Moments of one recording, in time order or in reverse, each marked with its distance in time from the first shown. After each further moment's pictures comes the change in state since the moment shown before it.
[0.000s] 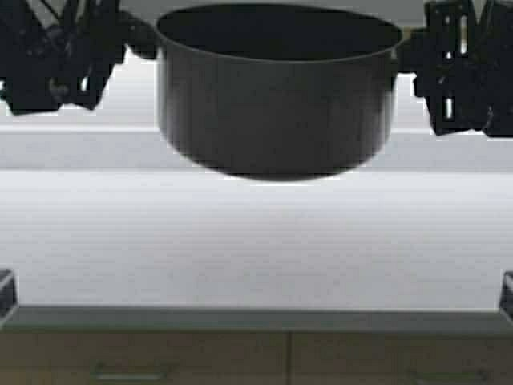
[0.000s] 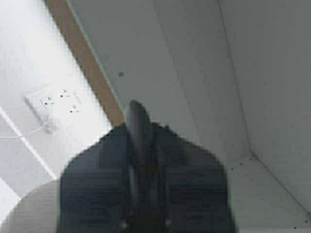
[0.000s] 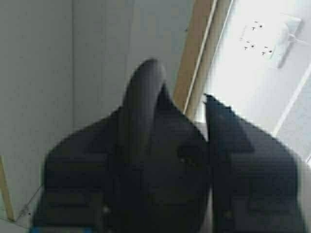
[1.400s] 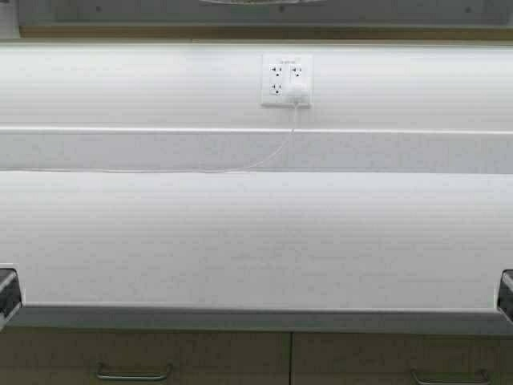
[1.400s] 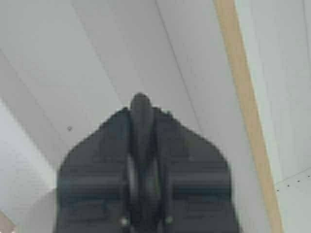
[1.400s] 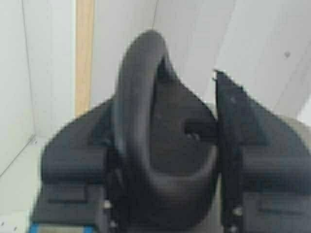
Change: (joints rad) left arm 0.040 -0.376 -0.451 -0.198 0.851 0.357; right arm 0.008 -0.523 -0.446 0.135 0.943 -0.318
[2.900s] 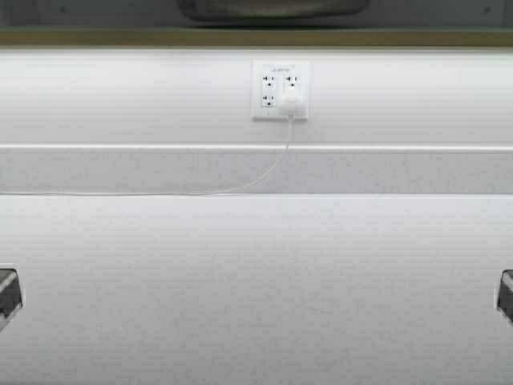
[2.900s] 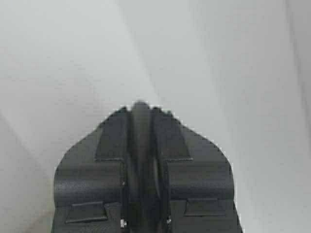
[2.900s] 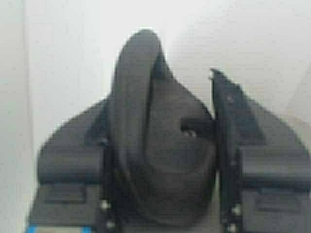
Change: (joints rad) left arm 0.133 0.436 -0.448 -0.035 0.135 -0.005; right arm -0.106 0.417 -0.422 -0.020 0.206 0.077
